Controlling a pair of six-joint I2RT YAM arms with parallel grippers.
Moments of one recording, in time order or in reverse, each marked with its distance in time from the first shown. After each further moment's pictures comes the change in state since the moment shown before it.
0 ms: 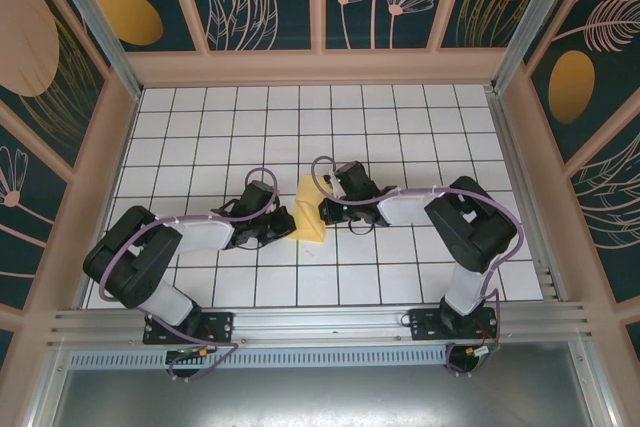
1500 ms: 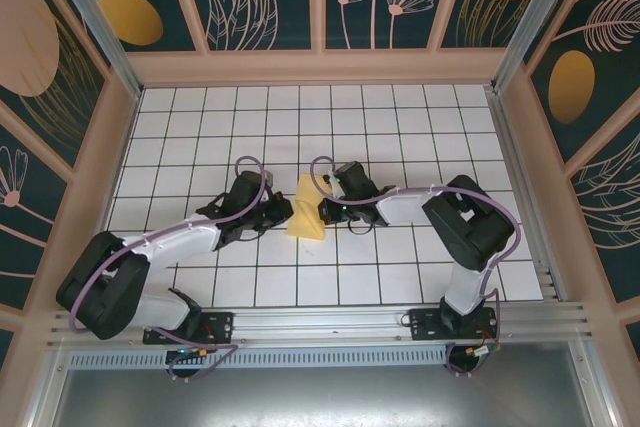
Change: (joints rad) left arm 0.001 -0.197 0.041 -0.061 -0.053 -0.017; right arm 0.000 0.018 0.001 0.014 0.004 -0.002
